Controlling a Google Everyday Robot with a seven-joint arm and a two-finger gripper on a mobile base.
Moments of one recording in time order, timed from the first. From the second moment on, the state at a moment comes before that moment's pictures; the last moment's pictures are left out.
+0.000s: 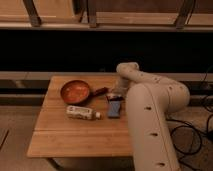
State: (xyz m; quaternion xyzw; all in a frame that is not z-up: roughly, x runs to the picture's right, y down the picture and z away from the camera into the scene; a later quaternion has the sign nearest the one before) arm 0.094 0.067 0.996 -0.22 0.29 0.85 0.37
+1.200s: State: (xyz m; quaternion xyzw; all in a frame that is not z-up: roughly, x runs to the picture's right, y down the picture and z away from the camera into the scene) arm 0.071 -0.002 0.964 -0.25 0.17 0.87 0.39
